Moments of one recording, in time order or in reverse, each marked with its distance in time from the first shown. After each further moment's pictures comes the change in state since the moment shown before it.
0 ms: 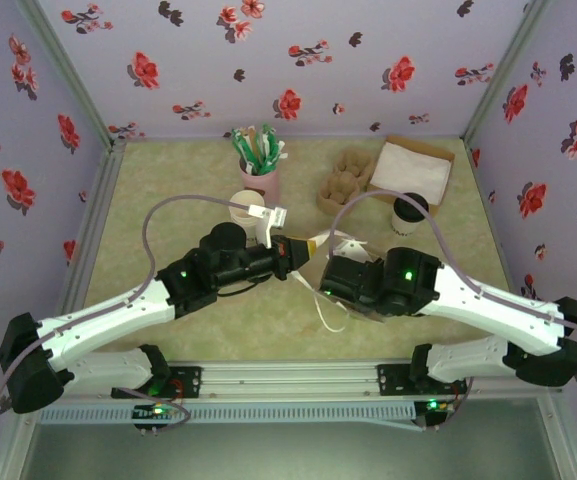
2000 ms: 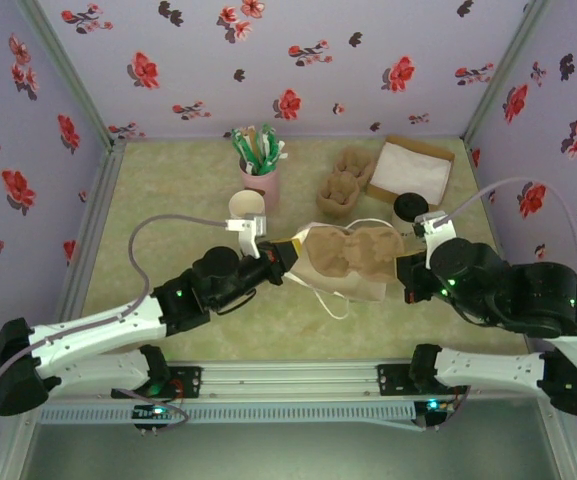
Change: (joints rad) left arm -0.110 -0.095 -0.137 0.103 -0.389 -0.065; right arm -0.064 -0.345 0.195 0.112 -0.071 0.179
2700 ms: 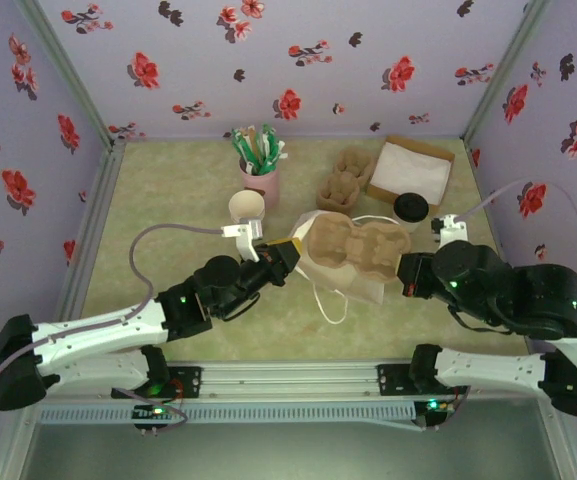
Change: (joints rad) left arm -0.055 0.008 -0.029 0.082 -0.134 -0.053; right arm 0.000 -0.020 -0.012 -0.012 -0.003 0.346
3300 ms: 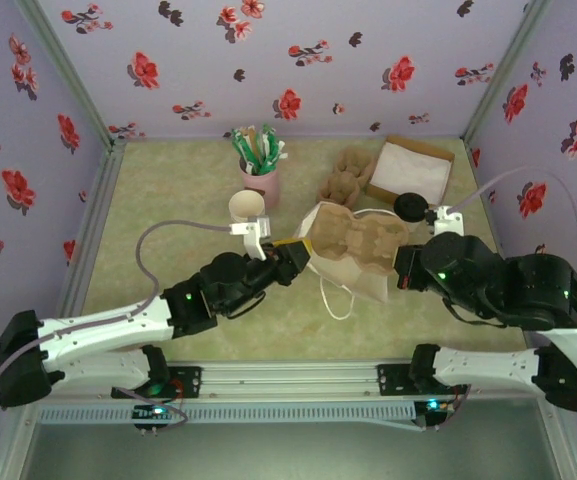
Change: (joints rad) left arm -0.005 0.042 0.047 -0.006 0.047 -0.006; right arm 0.000 0.095 0.096 -0.043 0.058 -0.031
